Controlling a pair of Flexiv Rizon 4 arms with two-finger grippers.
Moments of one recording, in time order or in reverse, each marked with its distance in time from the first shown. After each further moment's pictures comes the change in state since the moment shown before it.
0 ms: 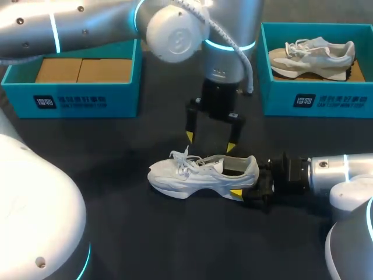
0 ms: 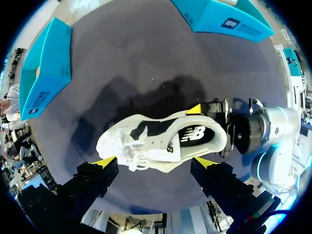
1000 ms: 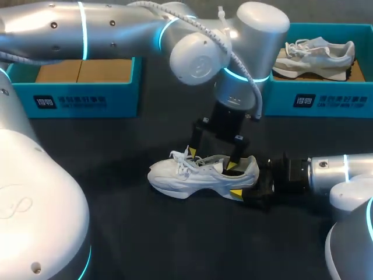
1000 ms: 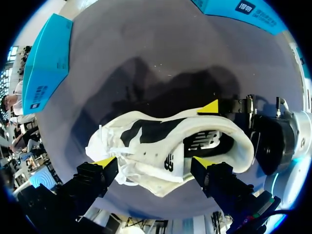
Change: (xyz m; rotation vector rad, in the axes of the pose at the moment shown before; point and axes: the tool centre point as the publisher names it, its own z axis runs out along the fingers) left arm 0.008 -0.002 0.054 -0.030 -0.125 -0.044; right arm 0.000 0.000 0.000 0.000 0.000 0.000
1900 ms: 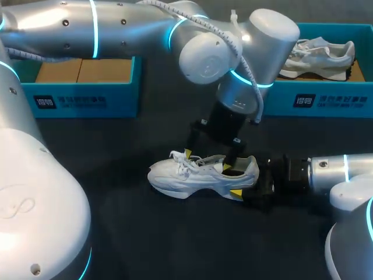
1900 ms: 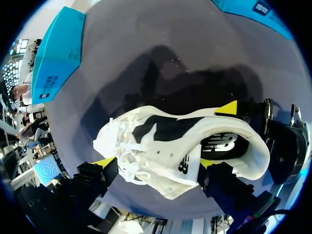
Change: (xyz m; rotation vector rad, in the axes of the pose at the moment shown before) left arm -0.015 0.006 0.007 -0.034 -0.098 -0.077; right arm 0.000 0.000 0.000 0.000 0.000 0.000
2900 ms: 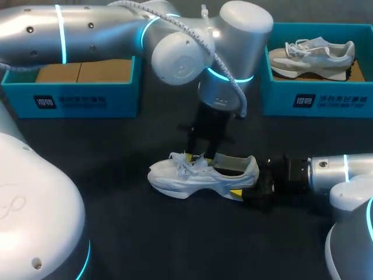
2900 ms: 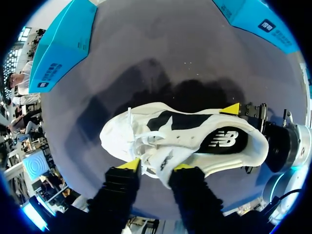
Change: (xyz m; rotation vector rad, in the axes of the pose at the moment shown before) left arm -0.020 0.011 -0.004 0.036 0.099 -0.067; right arm 0.000 0.000 0.000 0.000 0.000 0.000
